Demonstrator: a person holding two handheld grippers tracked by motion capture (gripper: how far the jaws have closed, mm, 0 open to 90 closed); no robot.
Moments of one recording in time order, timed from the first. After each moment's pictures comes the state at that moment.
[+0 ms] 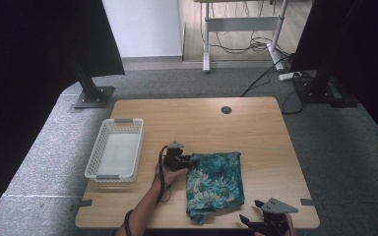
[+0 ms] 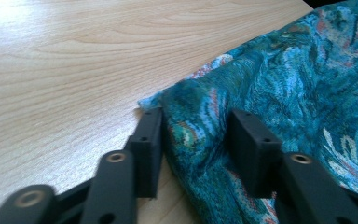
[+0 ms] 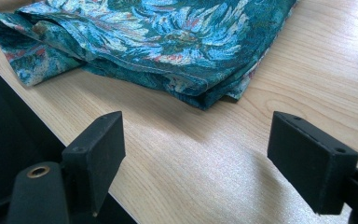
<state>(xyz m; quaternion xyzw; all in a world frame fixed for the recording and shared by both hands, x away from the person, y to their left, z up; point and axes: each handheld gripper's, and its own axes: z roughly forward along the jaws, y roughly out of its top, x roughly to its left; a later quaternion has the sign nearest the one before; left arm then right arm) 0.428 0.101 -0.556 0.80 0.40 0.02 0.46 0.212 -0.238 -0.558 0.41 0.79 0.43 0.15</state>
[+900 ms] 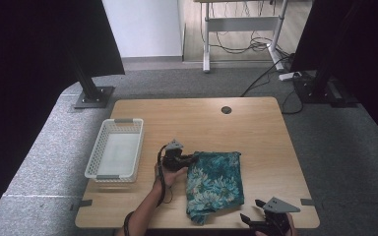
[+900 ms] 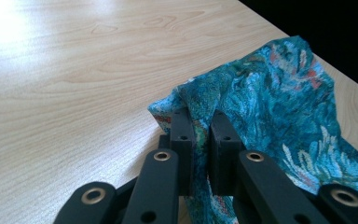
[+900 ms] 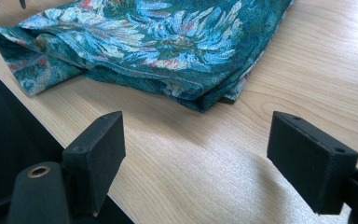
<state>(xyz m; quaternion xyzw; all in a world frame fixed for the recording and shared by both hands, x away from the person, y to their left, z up) 0.409 0.099 -0.529 0.78 0.37 0.05 0.49 0.213 -0.242 -0.556 0.42 0.78 0.44 0.14</state>
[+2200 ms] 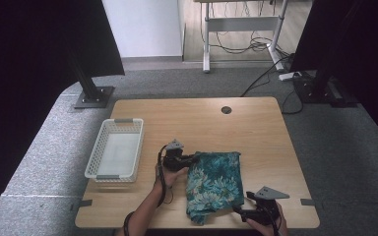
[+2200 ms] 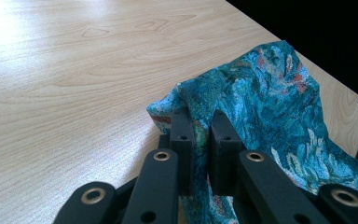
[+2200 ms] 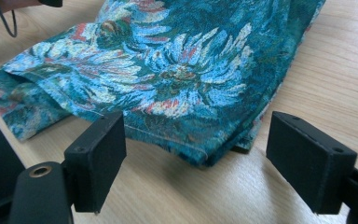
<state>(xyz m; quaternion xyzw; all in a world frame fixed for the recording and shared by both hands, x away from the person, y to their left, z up) 0.407 0.097 -0.527 0.78 0.37 0.04 0.50 0.247 -0.222 -0.558 0.43 0.77 0.46 0.11</state>
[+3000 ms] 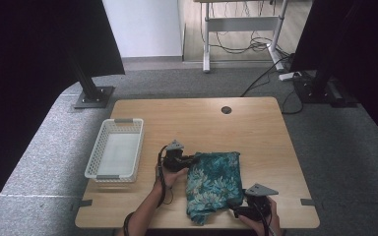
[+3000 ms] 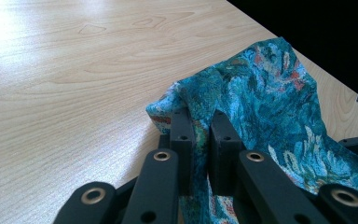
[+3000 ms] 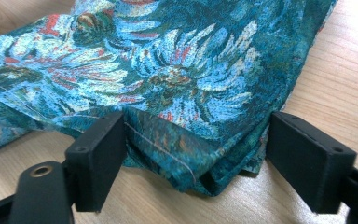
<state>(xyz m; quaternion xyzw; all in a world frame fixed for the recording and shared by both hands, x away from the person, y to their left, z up) 0.406 0.097 -0.529 0.78 0.37 0.04 0.50 0.258 -0.202 -0.562 0.45 0.78 0.42 0.13</state>
